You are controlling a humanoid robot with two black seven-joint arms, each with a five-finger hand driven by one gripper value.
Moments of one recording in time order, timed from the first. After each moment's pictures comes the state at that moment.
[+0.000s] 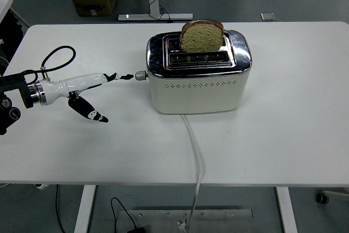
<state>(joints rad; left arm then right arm) -0.81 0.66 -0.45 -1.01 1.41 -0.24 -0.61 0.02 0.00 0.43 0.09 -0.31 0.07 -0.01</state>
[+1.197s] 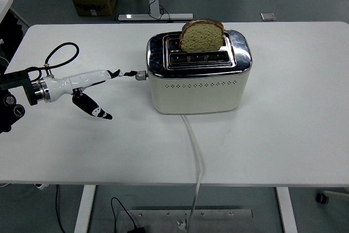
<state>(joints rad) -0.83 0.63 -0.45 -1.00 1.40 -0.24 -0.61 0.02 0.00 0.43 0.09 -0.31 0.07 -0.01</state>
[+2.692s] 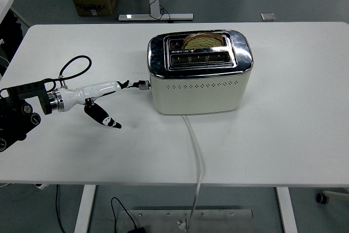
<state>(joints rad) -0.81 0.53 -0.41 -0.89 1.40 -0.24 -0.61 0.02 0.00 0.43 0.09 -0.31 0.07 -0.01</state>
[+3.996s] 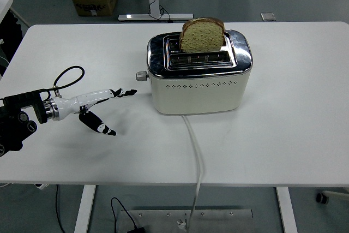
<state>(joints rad) -0.78 0.53 -0.36 -0.83 1.31 -0.24 -0.61 0.02 0.00 0.43 0.09 -0.31 0.07 -0.01</state>
